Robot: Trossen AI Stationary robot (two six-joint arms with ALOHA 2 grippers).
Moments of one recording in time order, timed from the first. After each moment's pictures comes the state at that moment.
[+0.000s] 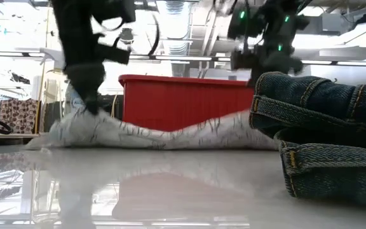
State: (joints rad) left arm -0.13 1.52 1.02 -0.91 -0.44 -0.57; right arm -0.13 1.50 1.04 -0.73 0.01 -0.04
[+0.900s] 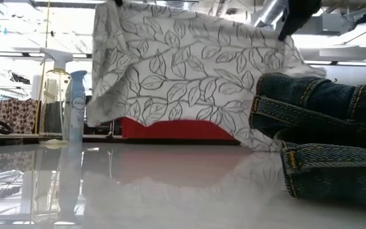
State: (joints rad) left arm -0.11 1.52 1.86 -1.57 -0.77 -0.38; right arm -0.17 1.12 1.29 -1.15 0.15 0.03
